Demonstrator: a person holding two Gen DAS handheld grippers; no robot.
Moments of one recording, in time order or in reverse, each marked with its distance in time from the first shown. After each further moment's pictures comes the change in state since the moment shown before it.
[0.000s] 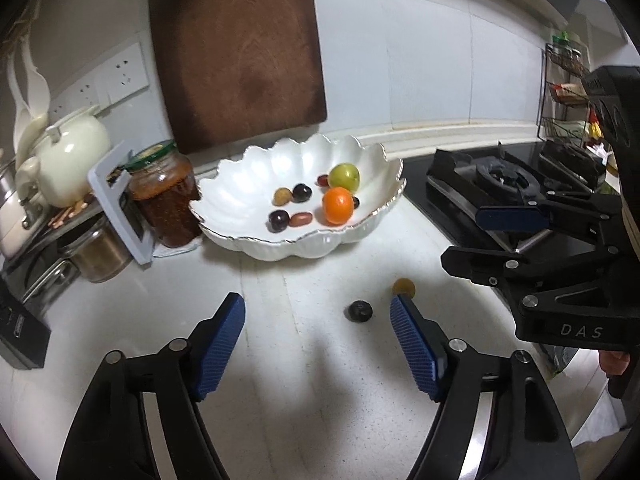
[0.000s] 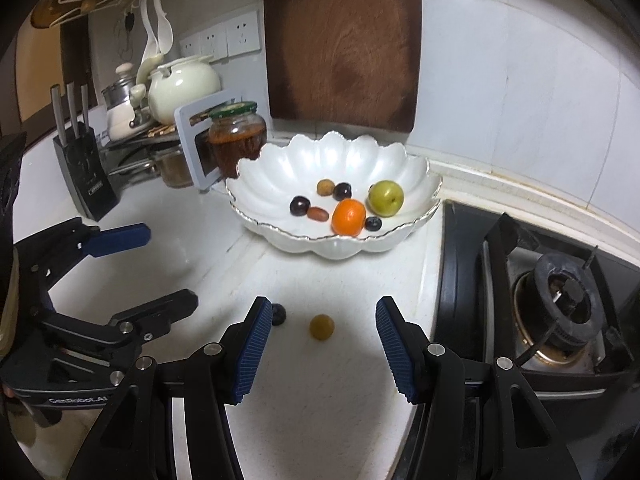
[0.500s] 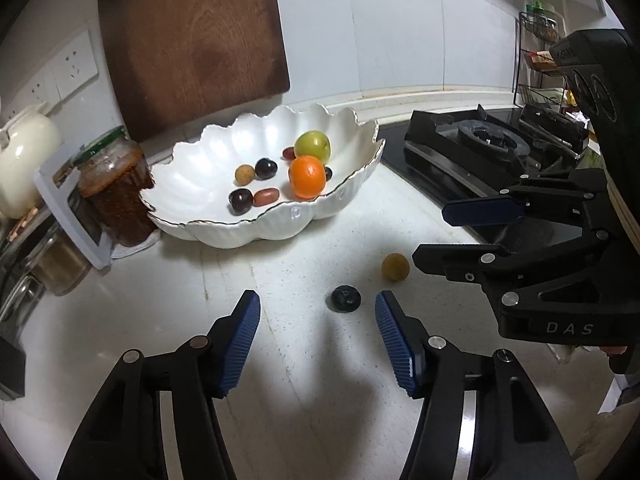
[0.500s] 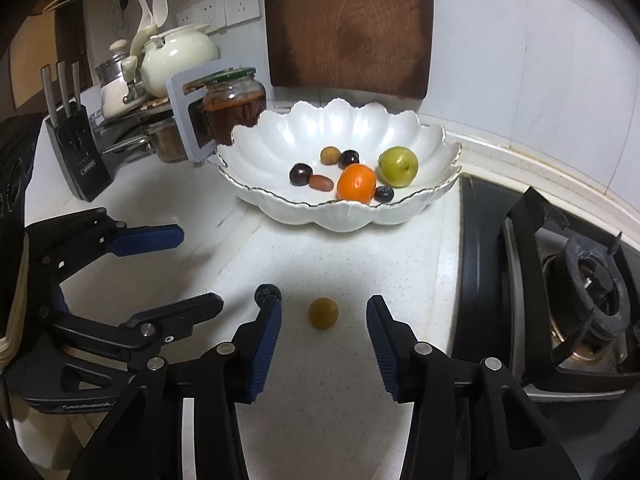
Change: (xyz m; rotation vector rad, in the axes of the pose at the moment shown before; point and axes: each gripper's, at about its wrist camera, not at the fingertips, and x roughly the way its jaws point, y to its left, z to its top) left arm 0.045 -0.004 -0.008 0.084 0.060 -0.095; right arm 0.040 -0.002 -0.011 -0.006 0.074 0.023
